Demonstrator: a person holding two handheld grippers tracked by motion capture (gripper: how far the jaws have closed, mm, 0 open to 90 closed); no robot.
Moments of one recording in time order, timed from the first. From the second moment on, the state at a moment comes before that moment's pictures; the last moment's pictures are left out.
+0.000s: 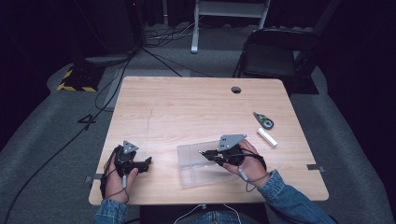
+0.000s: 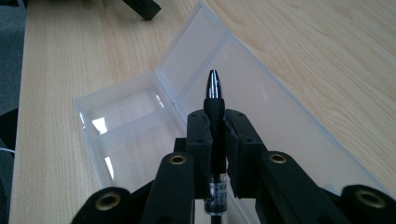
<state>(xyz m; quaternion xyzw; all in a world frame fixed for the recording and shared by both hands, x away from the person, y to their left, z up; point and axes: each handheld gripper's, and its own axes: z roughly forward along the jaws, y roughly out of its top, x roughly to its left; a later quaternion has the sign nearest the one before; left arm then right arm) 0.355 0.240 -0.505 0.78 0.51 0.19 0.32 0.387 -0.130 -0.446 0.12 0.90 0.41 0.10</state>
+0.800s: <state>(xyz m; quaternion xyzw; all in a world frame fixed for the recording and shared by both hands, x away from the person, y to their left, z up) 0.355 0.240 -0.505 0.78 0.51 0.19 0.32 0.383 -0.116 -0.471 0.10 0.92 0.37 0.08</state>
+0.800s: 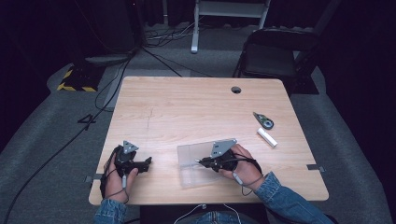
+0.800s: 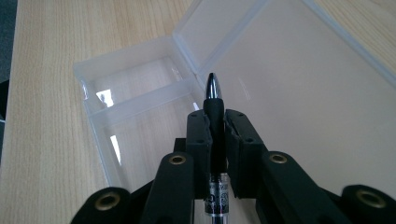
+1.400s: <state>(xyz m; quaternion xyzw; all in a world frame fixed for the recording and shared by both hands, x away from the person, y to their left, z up) 0.355 0.240 -0.505 0.78 0.51 0.19 0.32 0.377 -0.110 -0.484 0.09 0.93 0.34 0.07</state>
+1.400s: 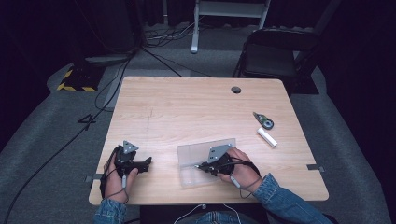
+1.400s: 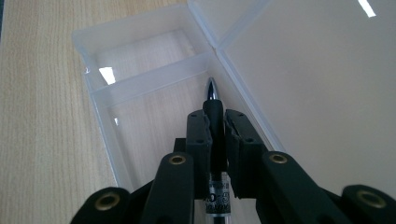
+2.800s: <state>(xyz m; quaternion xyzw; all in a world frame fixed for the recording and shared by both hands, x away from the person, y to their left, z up) 0.354 0.240 -0.505 0.78 0.51 0.19 0.32 0.374 -0.131 -0.471 0.11 0.96 0.24 0.01</state>
